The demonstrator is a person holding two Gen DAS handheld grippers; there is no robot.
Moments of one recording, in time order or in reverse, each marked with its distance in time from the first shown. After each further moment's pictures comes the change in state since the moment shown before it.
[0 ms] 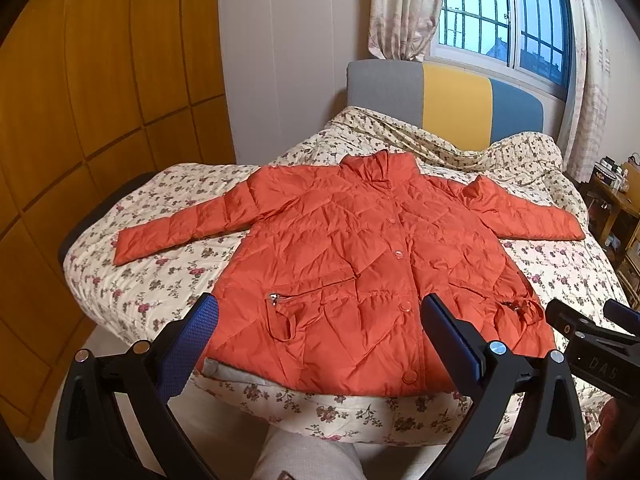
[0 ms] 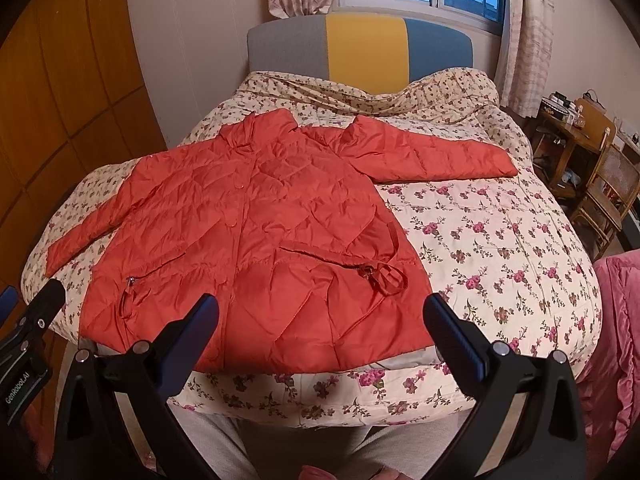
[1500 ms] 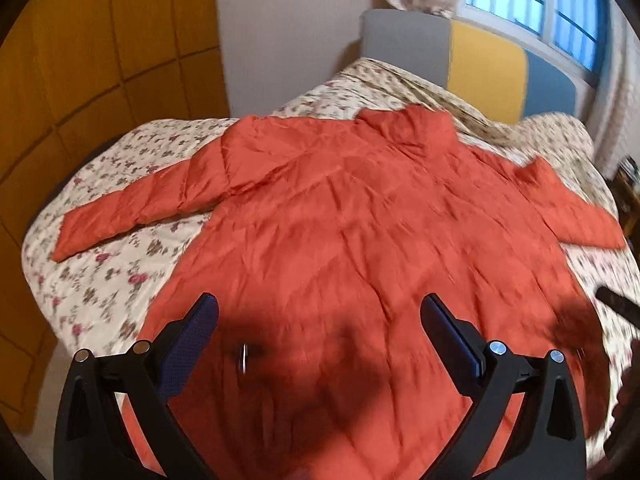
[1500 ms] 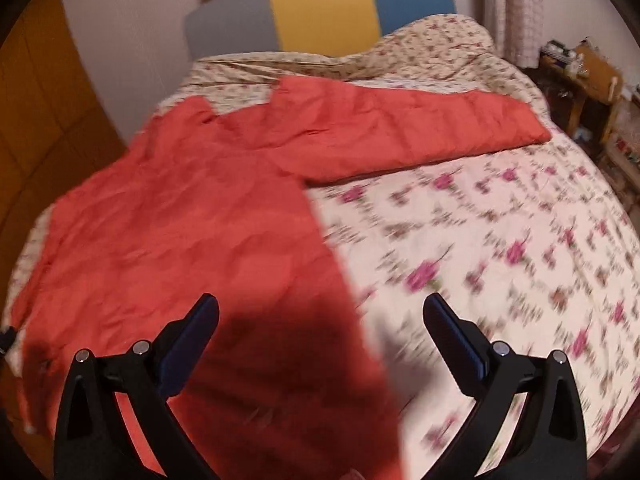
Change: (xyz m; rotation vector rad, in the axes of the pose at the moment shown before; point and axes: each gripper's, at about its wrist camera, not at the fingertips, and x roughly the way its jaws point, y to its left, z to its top) left arm 0.192 0.013 0.030 -0.061 0.151 0.004; right arm 0.210 -0.124 0.070 0.141 0.075 -0.021
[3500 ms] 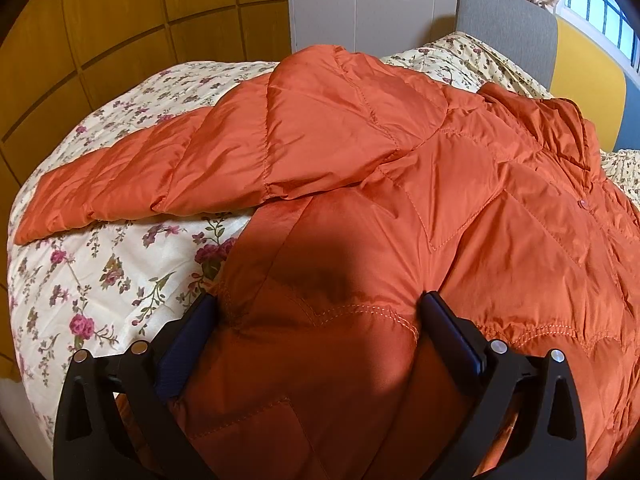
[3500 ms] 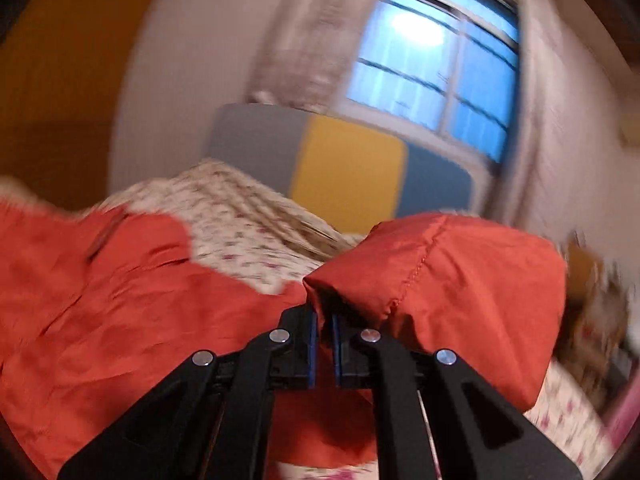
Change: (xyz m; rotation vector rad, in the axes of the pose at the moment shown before) left arm 0.165 0.055 0.038 -0.160 0.106 0.177; right arm 0.049 0.084 0.097 -0.443 -0.599 -0.135
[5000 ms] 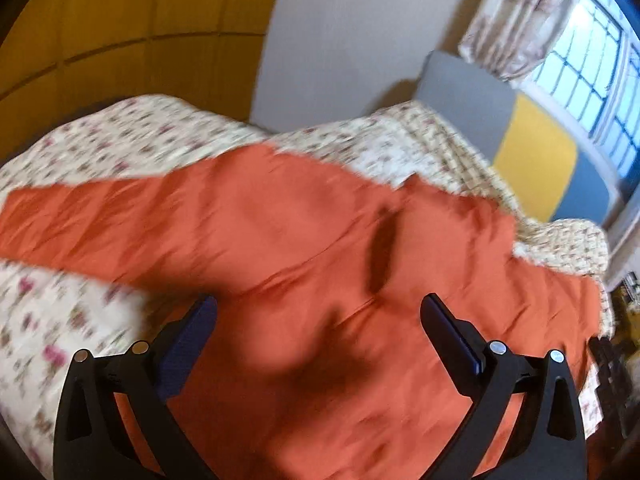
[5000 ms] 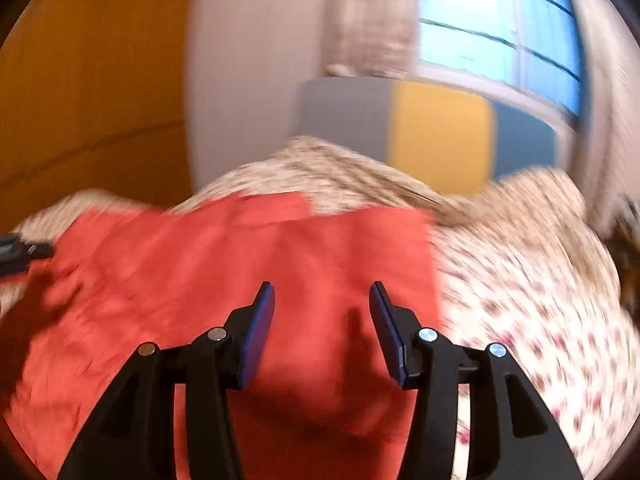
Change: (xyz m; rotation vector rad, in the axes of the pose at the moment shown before) left arm -0.056 -0.030 0.062 -0.107 -0.161 -0.257; right arm 0.046 0.029 0.010 0.228 0.148 0.295
